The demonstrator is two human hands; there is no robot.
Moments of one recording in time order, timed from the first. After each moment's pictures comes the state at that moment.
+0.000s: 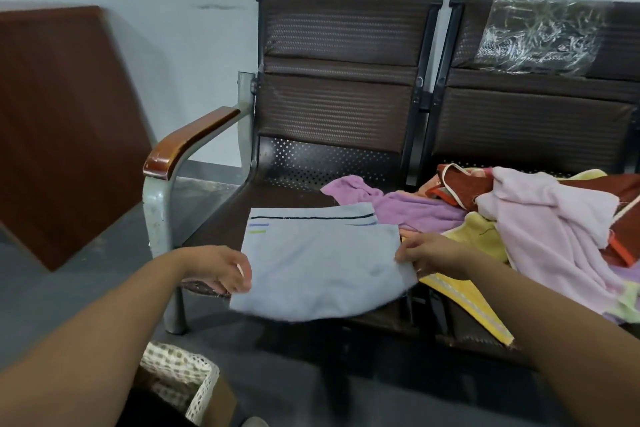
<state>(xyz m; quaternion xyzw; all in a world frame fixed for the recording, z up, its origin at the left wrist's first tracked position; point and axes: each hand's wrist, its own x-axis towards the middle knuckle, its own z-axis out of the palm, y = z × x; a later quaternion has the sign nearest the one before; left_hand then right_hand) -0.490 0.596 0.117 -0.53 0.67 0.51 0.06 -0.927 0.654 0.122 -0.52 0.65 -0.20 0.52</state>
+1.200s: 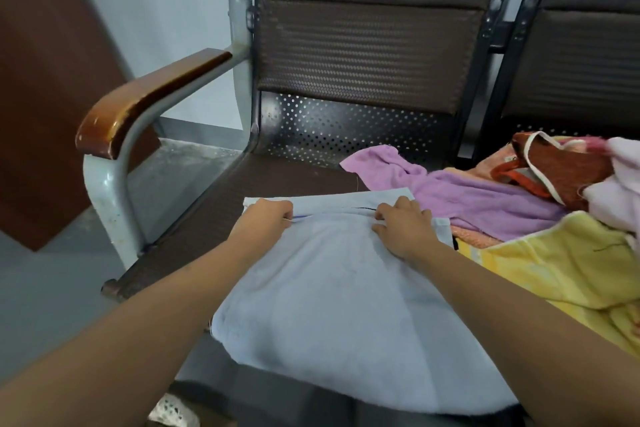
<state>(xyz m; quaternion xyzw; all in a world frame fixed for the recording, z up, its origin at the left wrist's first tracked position) -0.579 0.469 0.020 -0.61 0.78 0.13 -0.10 -0.854 0.496 0.006 -0.68 0.73 0.00 0.10</state>
